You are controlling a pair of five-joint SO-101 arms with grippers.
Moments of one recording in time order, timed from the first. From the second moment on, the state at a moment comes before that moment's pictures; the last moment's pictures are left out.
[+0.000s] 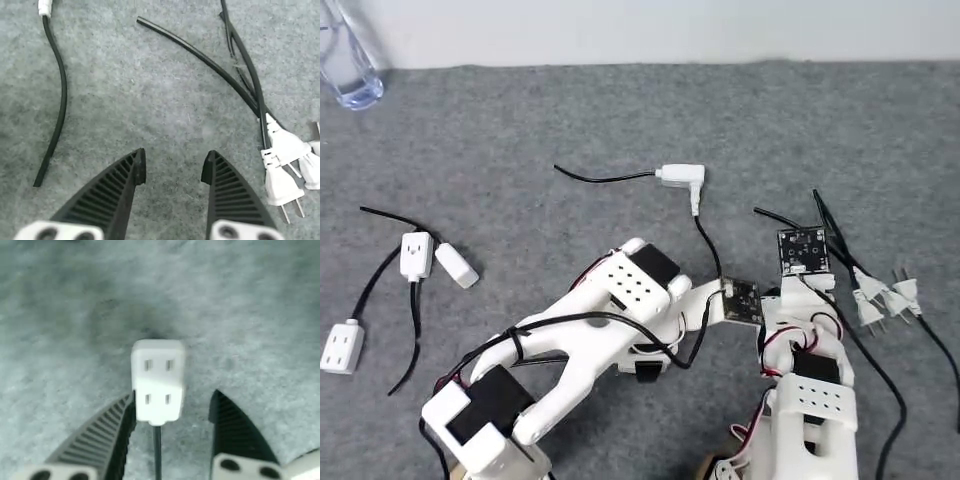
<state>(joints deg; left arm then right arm) 39.7 5.6 20.5 82.8 -39.0 9.8 -55.3 84.3 25.9 14.8</state>
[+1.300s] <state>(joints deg) 34.5 5.4 34.8 60.5 -42.6 14.3 -55.3 84.3 24.1 10.9</state>
